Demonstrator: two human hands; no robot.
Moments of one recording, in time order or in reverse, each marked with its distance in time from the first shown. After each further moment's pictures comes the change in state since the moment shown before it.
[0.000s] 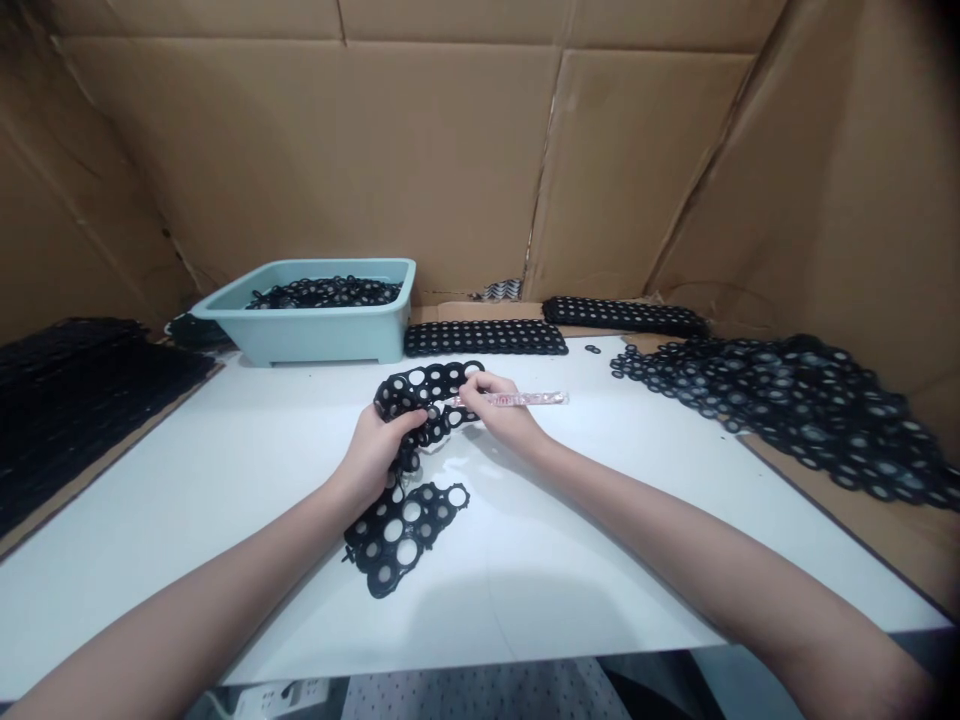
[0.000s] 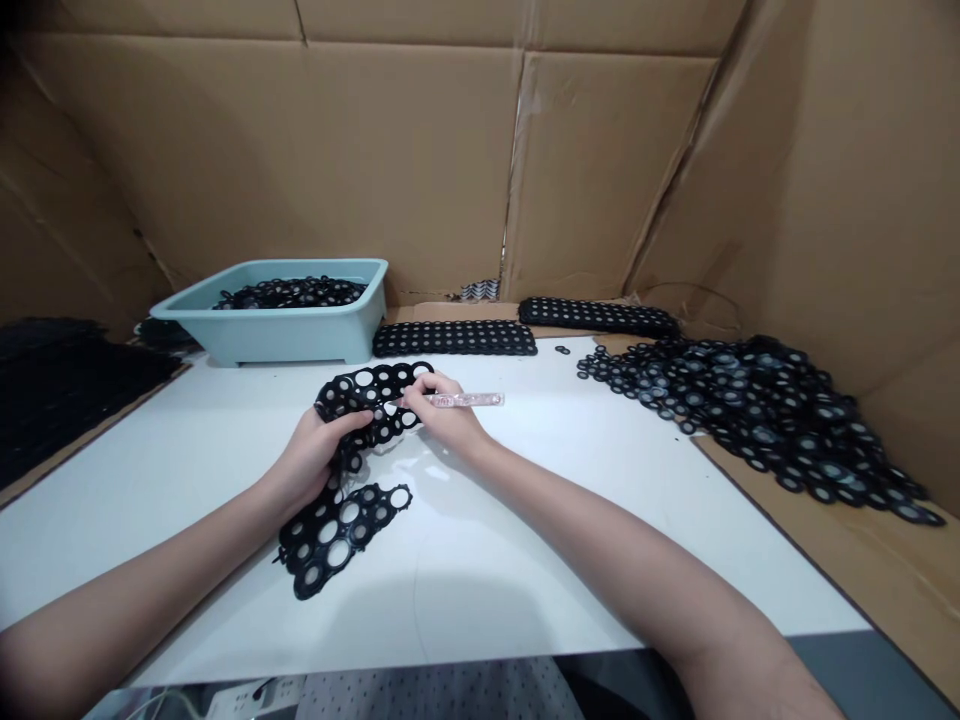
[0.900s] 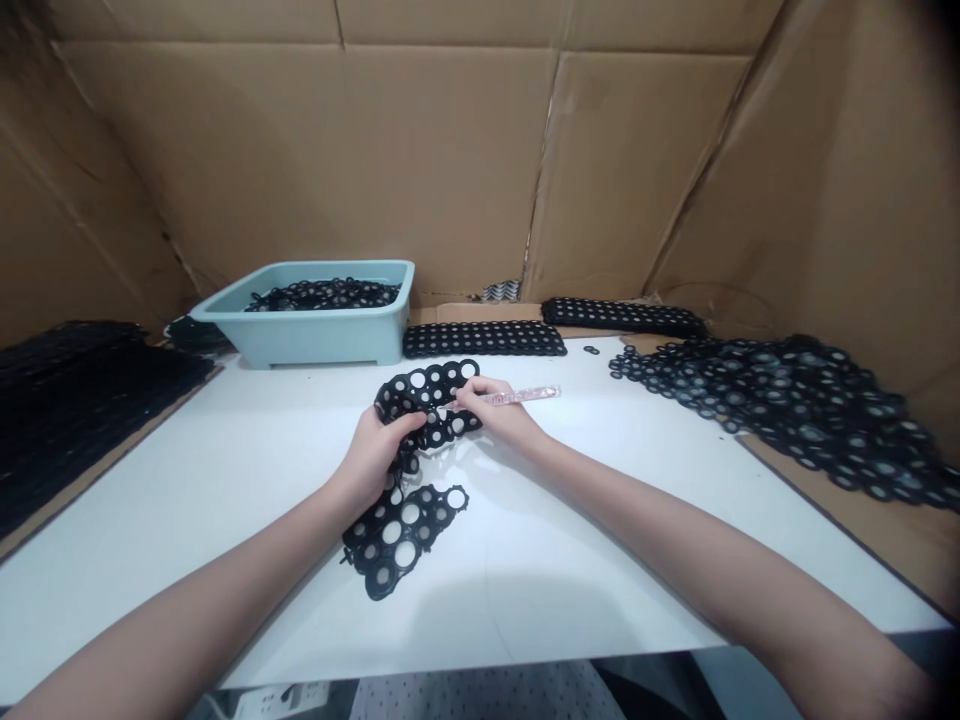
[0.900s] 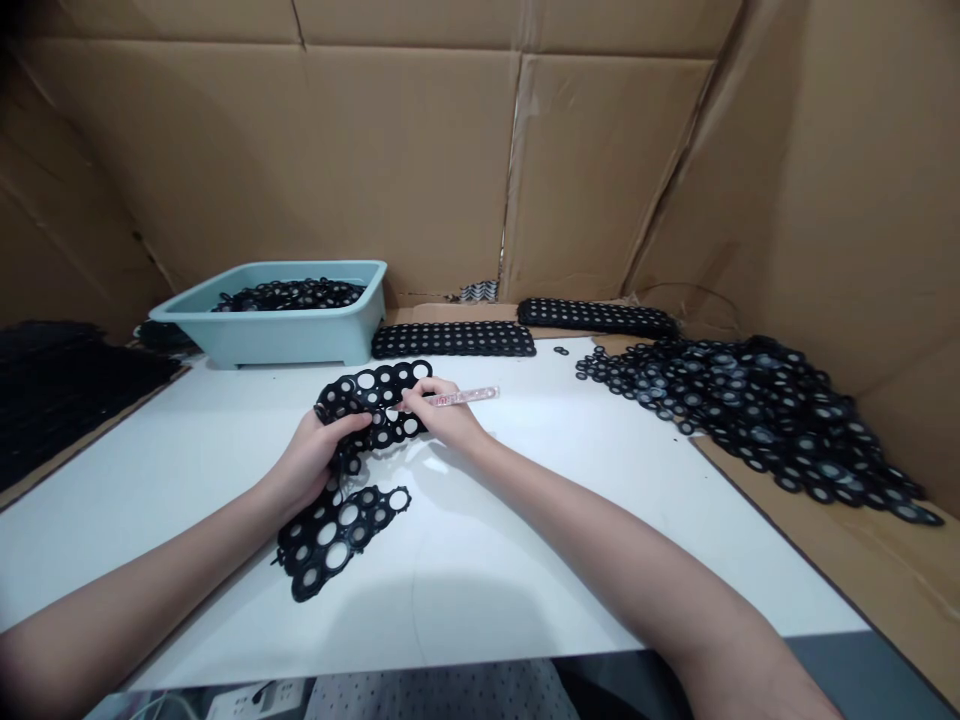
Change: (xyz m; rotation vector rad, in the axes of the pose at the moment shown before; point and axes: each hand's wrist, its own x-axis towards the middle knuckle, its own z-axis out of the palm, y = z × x) left_hand 0.000 0.000 -0.001 -0.005 -0.029 0.015; right_hand 0.004 0.003 -0.001 -0.037 -0.038 0.144
